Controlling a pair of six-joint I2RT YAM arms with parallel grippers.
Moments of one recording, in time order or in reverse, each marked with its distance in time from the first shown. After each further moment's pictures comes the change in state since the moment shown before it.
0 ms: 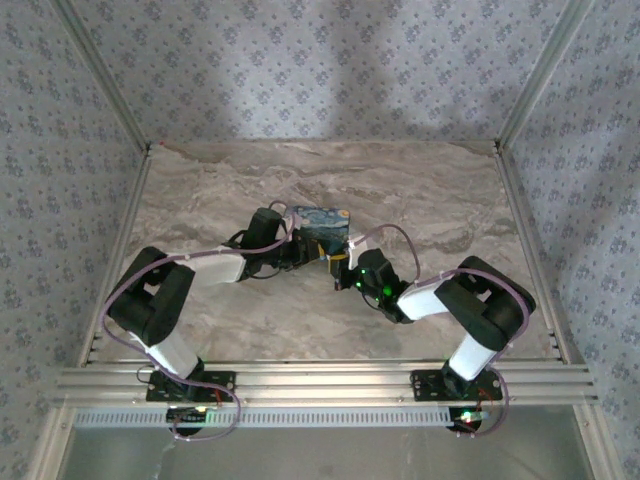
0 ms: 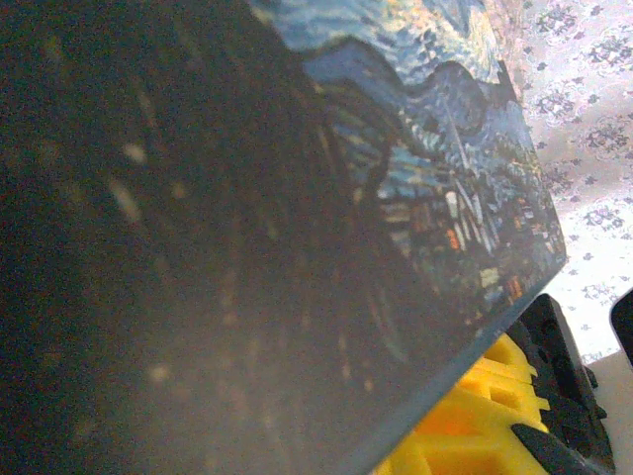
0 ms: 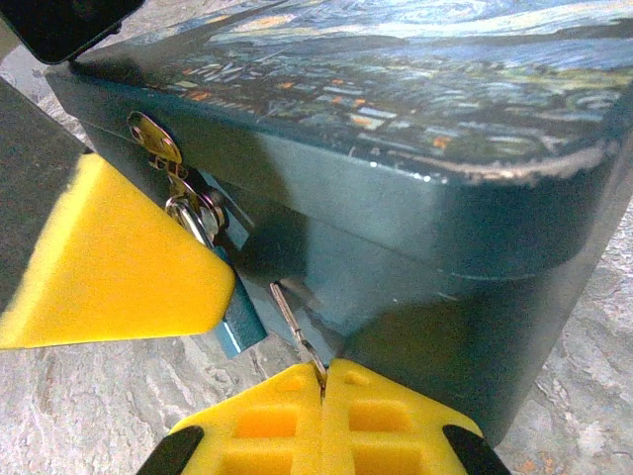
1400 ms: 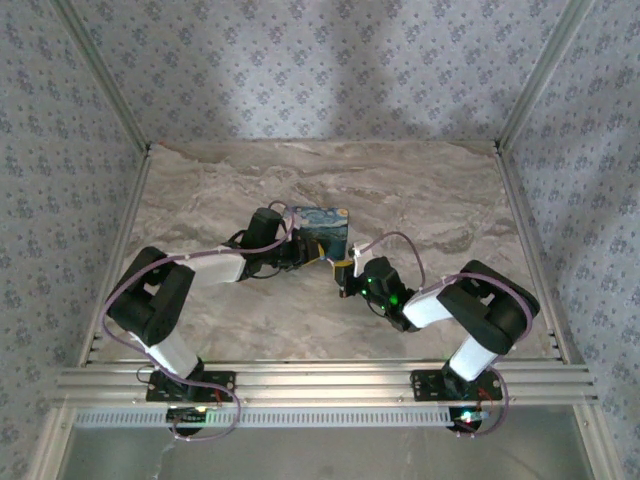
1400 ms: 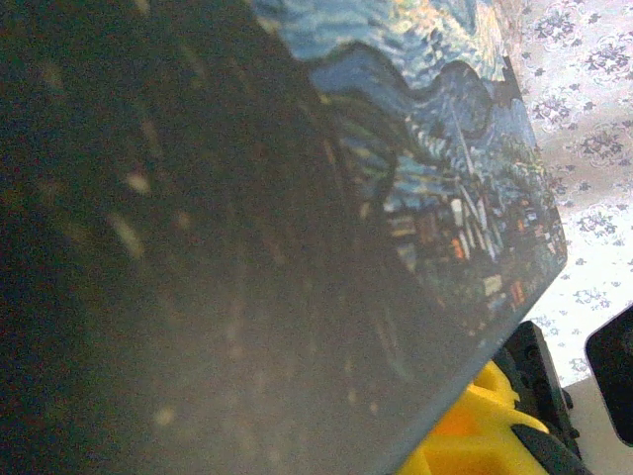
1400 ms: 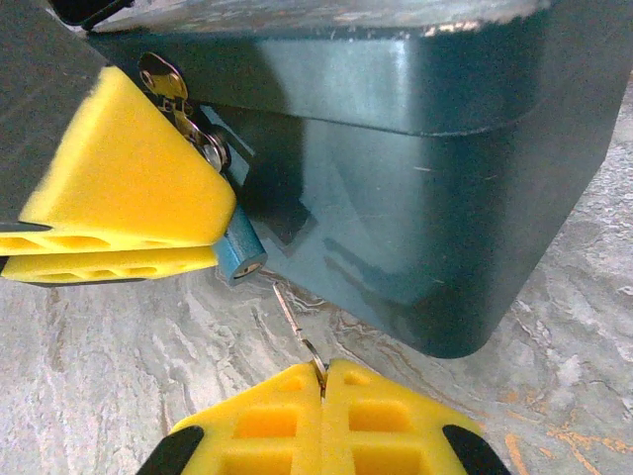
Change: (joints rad) left arm 0.000 0.000 0.000 0.001 0.004 -0.027; right arm 0.013 -0.026 -0.090 0.078 -0.004 0.003
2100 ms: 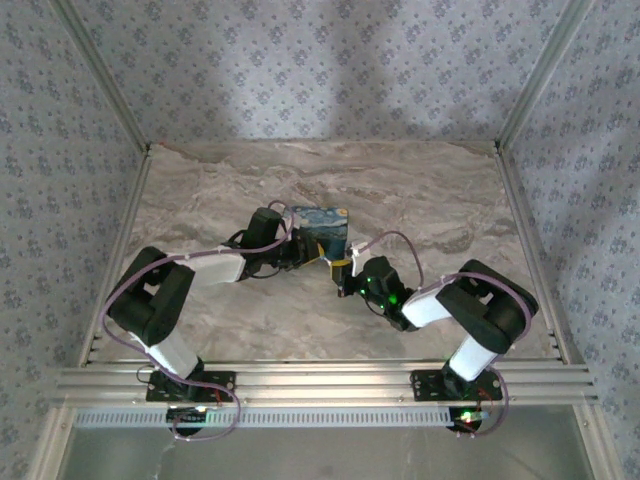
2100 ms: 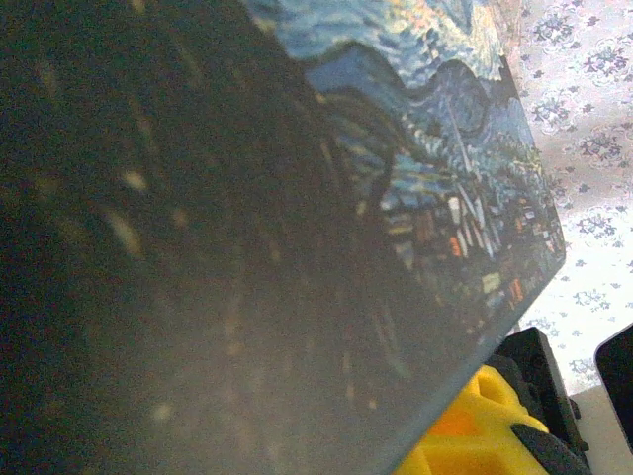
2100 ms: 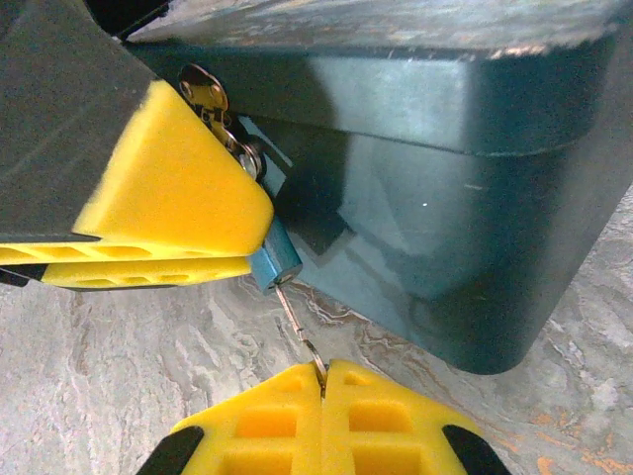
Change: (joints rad) left arm 0.000 0.000 0.000 0.004 -0.001 0.000; right arm 0.004 0.010 0.013 0.019 -0.023 -0.003
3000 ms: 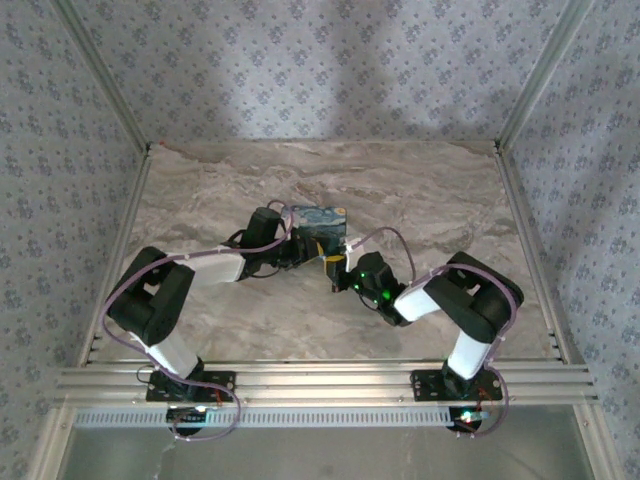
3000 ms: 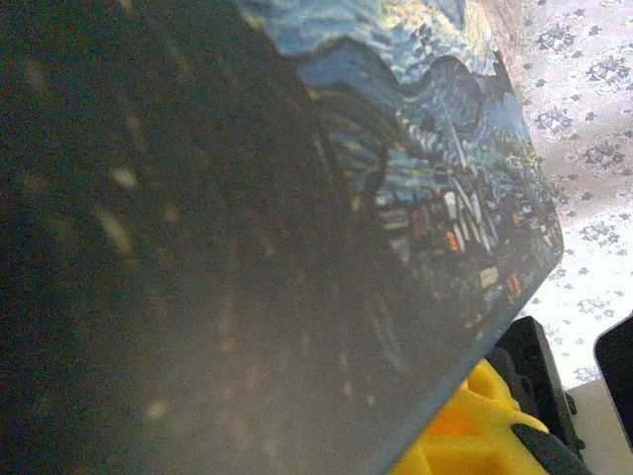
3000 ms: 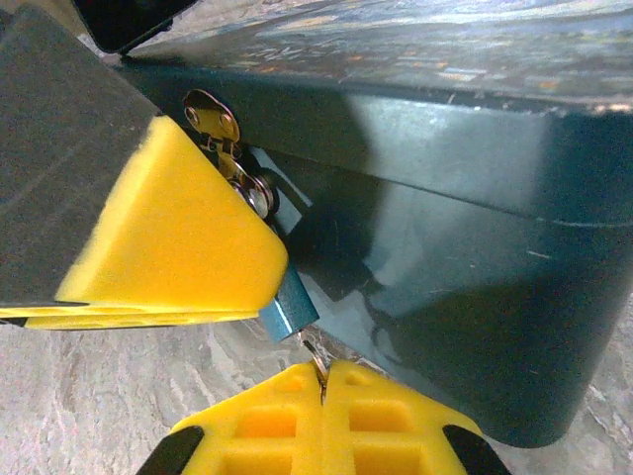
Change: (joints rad) left arm 0.003 0.000 0.000 0.004 -0.013 0.000; right arm -0.002 0.089 0.067 0.052 -0.007 -0.026
